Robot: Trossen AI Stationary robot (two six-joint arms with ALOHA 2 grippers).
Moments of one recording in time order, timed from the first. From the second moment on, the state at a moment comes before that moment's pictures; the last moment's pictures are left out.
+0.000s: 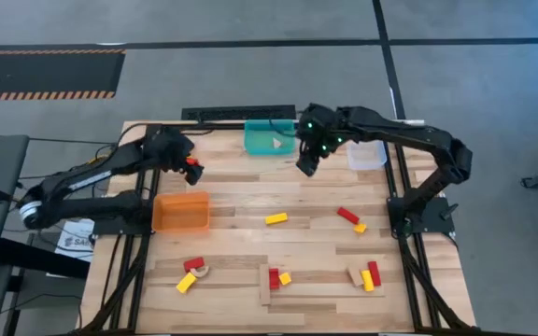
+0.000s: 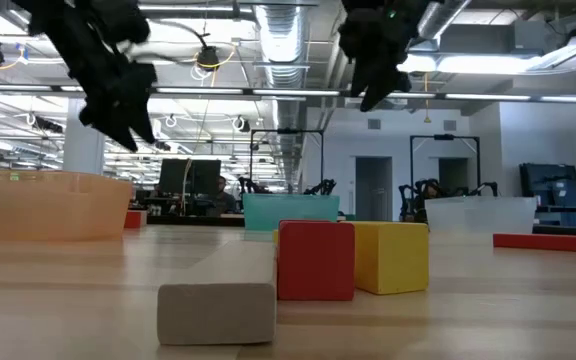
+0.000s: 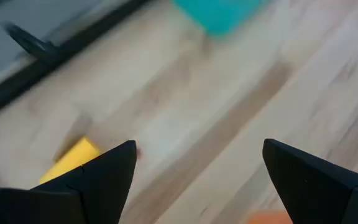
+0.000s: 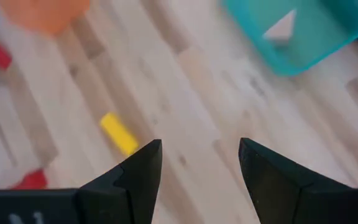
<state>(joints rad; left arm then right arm) 0.63 0.92 0.69 -0.72 -0.05 -0.14 -0.35 1.58 1.53 -1.00 -0.11 0.25</state>
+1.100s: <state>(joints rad) 0.75 1.68 0.98 -0.85 -0.24 0.70 -0.08 1.59 1.53 -1.10 0.13 0.36</state>
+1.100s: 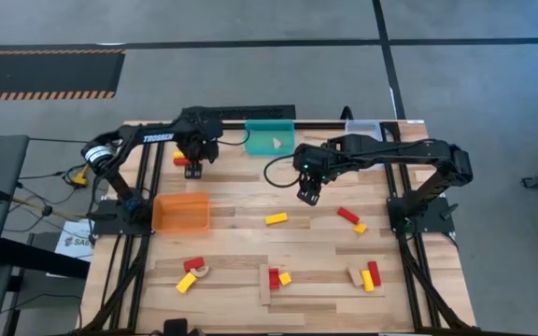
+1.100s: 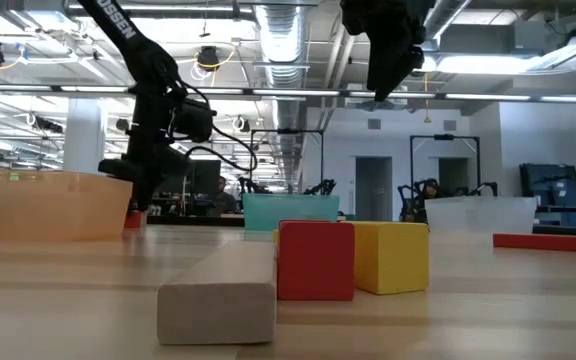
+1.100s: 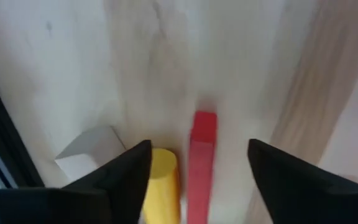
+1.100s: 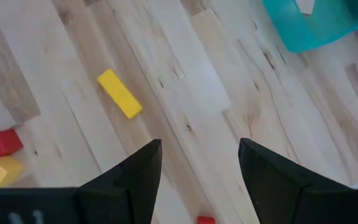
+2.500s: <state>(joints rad) 0.33 1.13 0.89 -1.14 0.31 0.11 -0.09 1.59 1.53 -1.15 0.13 0.33</state>
